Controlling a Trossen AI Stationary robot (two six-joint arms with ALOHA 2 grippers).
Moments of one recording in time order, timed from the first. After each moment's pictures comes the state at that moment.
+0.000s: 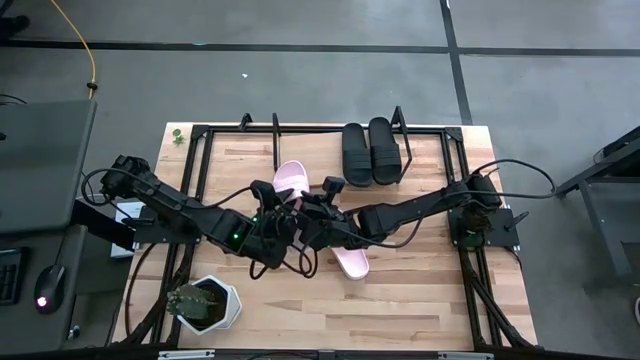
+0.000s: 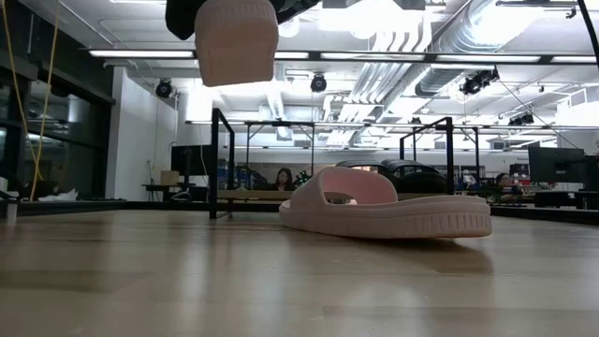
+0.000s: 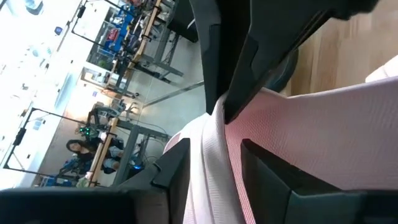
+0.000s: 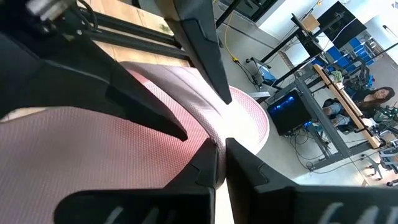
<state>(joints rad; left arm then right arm) -0.31 1.51 1.19 -0.65 -1.22 0.10 0.27 1.94 1.71 -0.44 0.96 -0.11</state>
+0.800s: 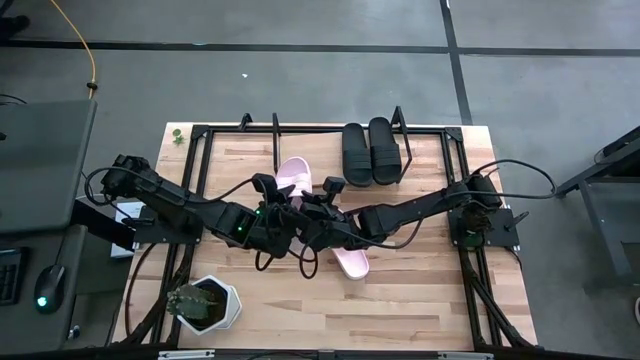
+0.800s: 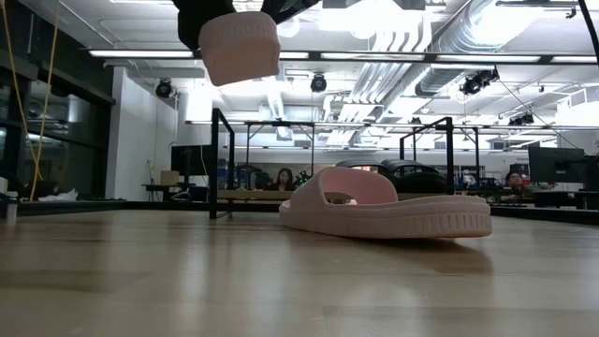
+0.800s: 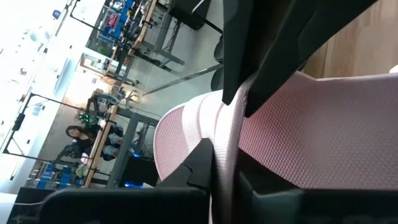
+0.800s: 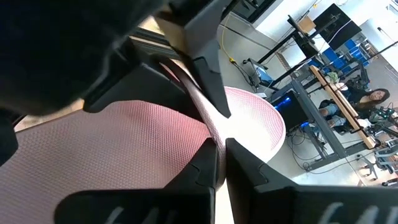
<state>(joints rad) -0.24 1.51 1.19 -0.65 -1.20 0.10 0.28 1.94 1.71 -0.44 0.97 -0.11</state>
